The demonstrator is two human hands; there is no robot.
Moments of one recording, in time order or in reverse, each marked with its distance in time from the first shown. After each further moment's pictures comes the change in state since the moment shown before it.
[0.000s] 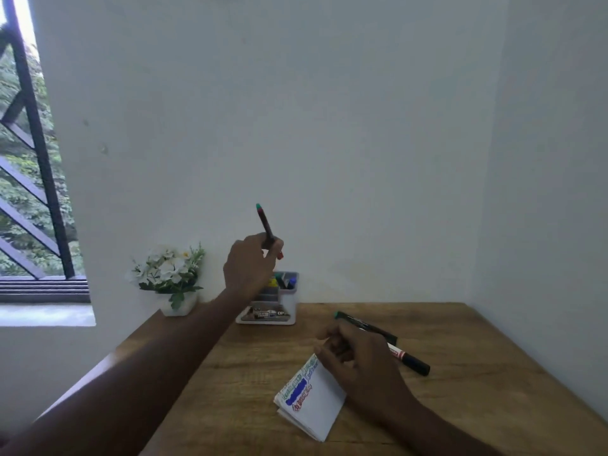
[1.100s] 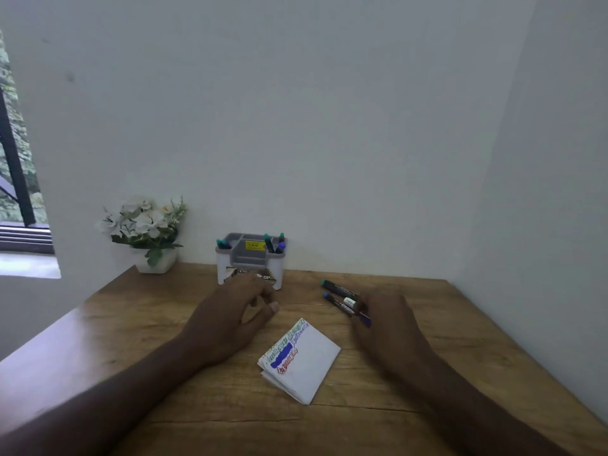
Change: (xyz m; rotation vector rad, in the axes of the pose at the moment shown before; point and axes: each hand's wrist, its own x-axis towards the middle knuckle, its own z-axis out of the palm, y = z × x) left_hand -0.129 -0.050 -0.009 -0.027 -0.365 0.393; right_hand 0.016 0.030 -0.038 -0.665 -0.027 0.138
